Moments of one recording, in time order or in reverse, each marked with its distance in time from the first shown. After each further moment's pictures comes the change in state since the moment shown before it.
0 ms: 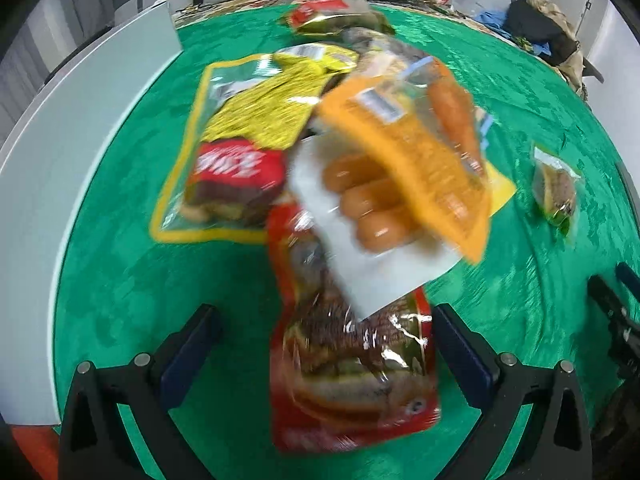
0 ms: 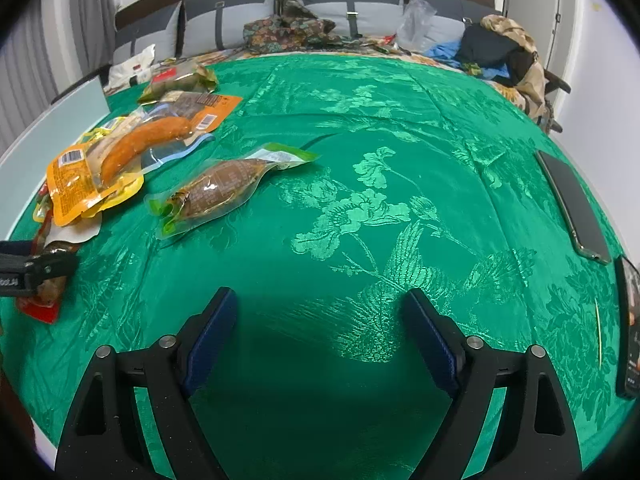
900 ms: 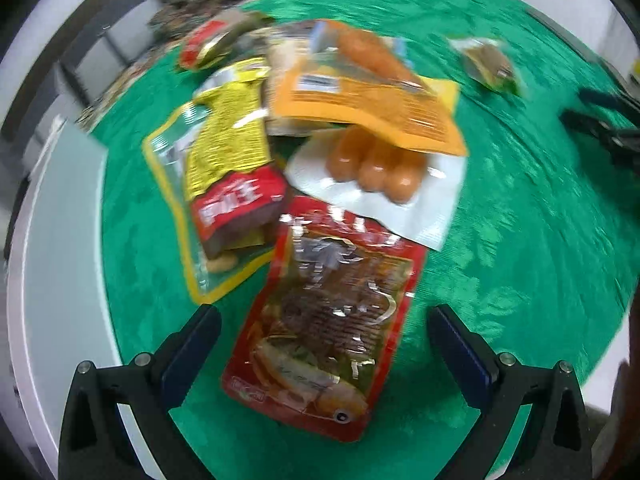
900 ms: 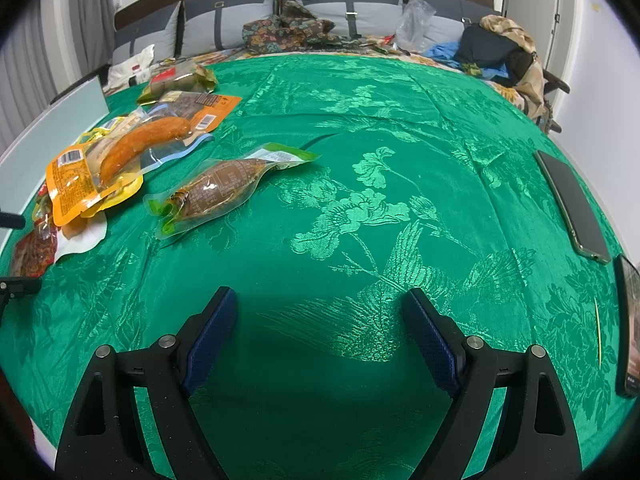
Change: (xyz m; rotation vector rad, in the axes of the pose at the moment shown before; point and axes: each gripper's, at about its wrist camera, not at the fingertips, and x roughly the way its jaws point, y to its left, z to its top) left arm -0.006 -0.004 0.004 0.614 0.068 -0.031; right arm 0.000 -0.001 0.000 0.000 0.001 0.000
